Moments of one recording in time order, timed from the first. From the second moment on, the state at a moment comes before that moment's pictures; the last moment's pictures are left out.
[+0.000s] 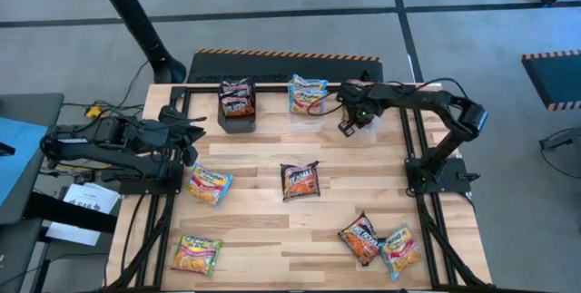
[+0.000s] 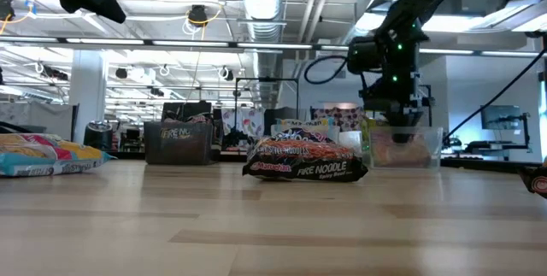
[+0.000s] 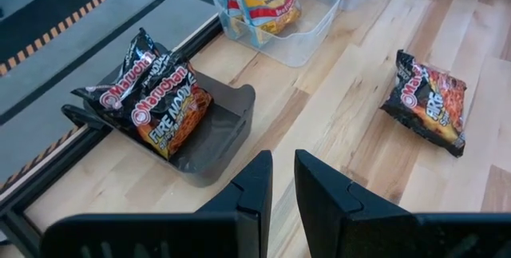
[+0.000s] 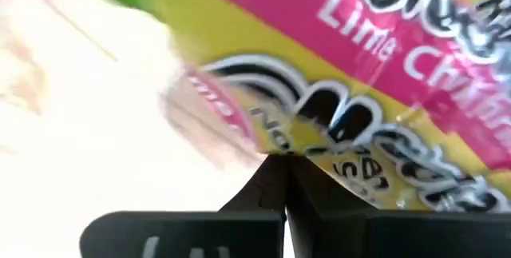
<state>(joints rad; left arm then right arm) -0.09 0.58 0.88 -0.96 -0.59 -0.40 -0.61 1.62 1.01 -0.81 0.21 0.30</state>
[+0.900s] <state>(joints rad) -0.09 0.58 0.88 -0.96 -0.59 -0.39 -0.47 1.34 1.04 -0.90 0.21 0.32</state>
